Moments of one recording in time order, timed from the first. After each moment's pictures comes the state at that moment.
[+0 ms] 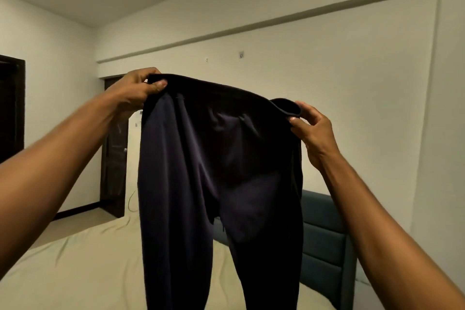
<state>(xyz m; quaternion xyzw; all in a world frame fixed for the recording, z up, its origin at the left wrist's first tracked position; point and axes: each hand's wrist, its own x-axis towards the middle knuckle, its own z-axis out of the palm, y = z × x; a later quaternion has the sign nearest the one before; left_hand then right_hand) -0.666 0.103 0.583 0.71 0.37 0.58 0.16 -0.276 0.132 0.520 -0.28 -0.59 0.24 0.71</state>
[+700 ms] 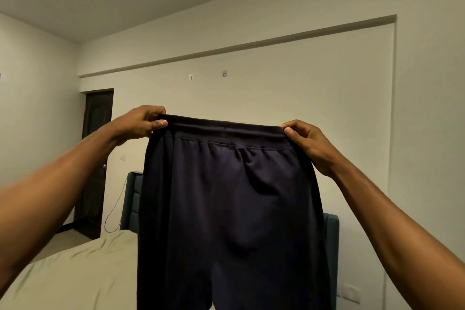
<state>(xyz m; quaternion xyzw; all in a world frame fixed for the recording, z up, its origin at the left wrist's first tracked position) -0.627 0.131 0.579 0.79 0.43 0.42 0.07 -0.201 0.102 0.547 -0.31 -0.76 0.18 0.55</state>
